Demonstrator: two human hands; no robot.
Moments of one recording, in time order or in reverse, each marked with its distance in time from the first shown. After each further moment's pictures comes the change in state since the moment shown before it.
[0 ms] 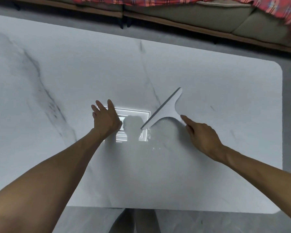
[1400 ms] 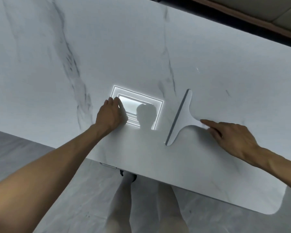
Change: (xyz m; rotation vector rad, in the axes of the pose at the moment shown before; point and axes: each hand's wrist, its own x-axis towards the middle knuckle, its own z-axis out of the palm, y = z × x) left_hand -0.139 -0.005 0.014 -0.137 -0.019 -0.037; right_hand -0.065 0.078 -0.008 -0.295 -0.104 -0.289
